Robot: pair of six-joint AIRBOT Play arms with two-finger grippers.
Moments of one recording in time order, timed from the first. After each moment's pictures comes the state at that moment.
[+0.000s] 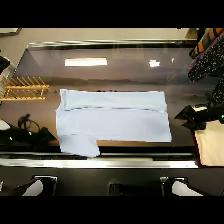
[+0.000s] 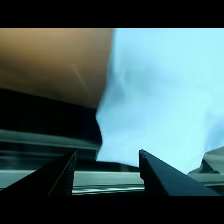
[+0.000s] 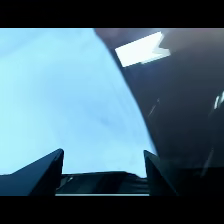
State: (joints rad) left arm 0.39 -1.06 0.61 1.07 -1.32 -1.51; right arm -0.50 -1.33 1.07 -1.08 1.39 1.47
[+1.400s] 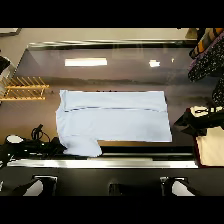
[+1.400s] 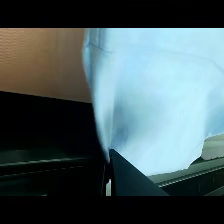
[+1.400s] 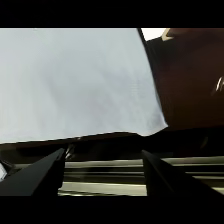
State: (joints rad) left arm 0.35 -1.04 0.35 0.84 -1.17 -1.31; right arm -0.50 -1.25 1.00 -1.11 1.48 1.46
